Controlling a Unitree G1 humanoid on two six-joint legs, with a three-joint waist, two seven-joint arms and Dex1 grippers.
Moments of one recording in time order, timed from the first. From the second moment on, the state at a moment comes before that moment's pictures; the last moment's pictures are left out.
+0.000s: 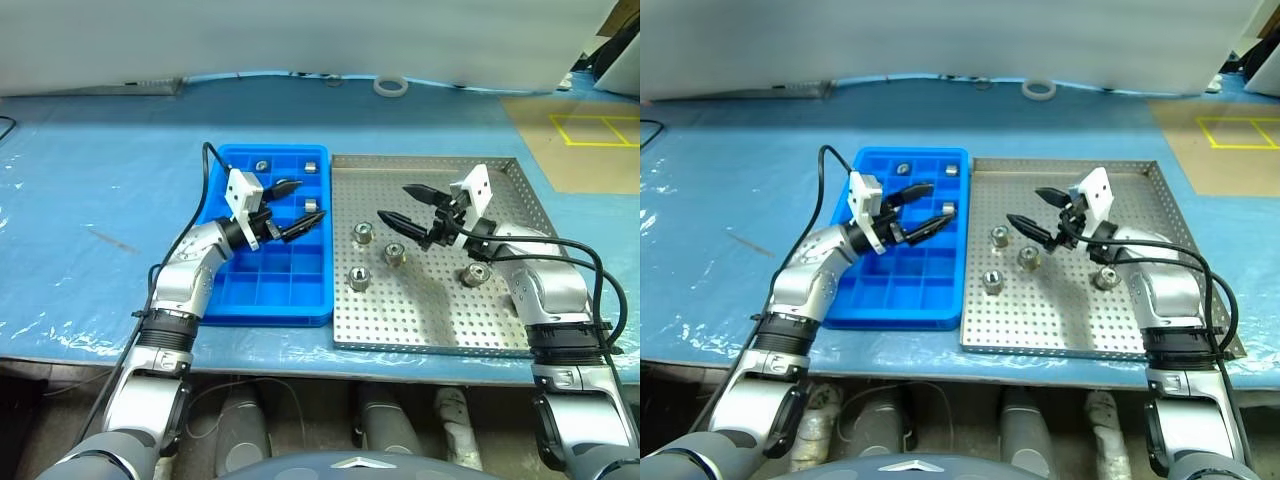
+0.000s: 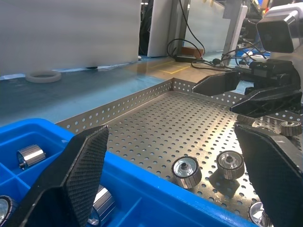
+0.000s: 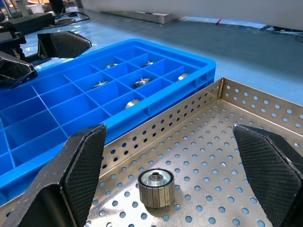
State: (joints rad) left arm -0.54 0.26 -0.01 0.24 -0.39 0.11 -0.93; right arm -0.44 -0.55 -0.08 0.04 0.42 0.40 0.86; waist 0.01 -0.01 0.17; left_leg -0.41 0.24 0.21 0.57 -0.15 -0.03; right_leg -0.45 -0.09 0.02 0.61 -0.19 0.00
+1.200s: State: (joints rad) left arm -1.02 0.18 -0.15 0.84 -0.17 0.05 -1.07; right arm -0.22 -0.64 -0.19 -0.18 0.43 0.47 0.78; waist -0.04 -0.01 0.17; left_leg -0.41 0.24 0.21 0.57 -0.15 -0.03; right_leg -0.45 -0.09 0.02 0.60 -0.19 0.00
